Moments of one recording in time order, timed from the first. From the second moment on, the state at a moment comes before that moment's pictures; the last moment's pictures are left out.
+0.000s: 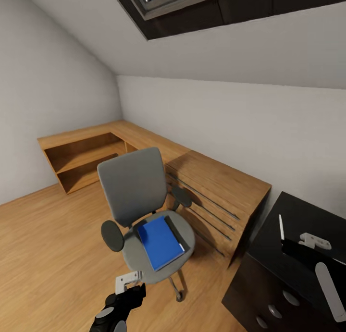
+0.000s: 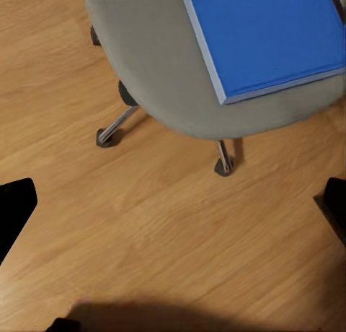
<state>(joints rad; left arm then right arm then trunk) -0.02 -0.12 -0.22 -1.44 0.35 0.54 0.48 -0.30 -0.25 -0.35 -1.34 -0.36 0.67 0.02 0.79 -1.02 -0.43</state>
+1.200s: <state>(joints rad) -0.02 -0.13 -0.22 -1.49 0.35 0.54 0.49 -0.31 -0.25 -0.24 -1.19 -0.34 0.66 -0.23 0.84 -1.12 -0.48</state>
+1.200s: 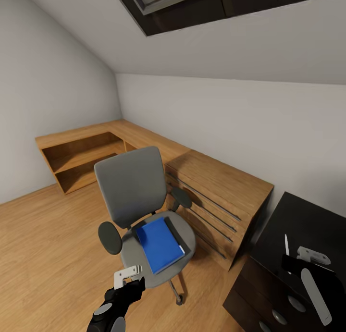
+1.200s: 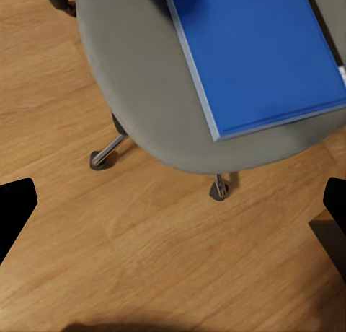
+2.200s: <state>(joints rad) -0.02 -0.12 -0.22 -1.49 0.35 0.54 0.48 -0.31 -0.25 -0.24 -1.19 -0.35 0.66 -0.23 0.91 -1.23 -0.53</state>
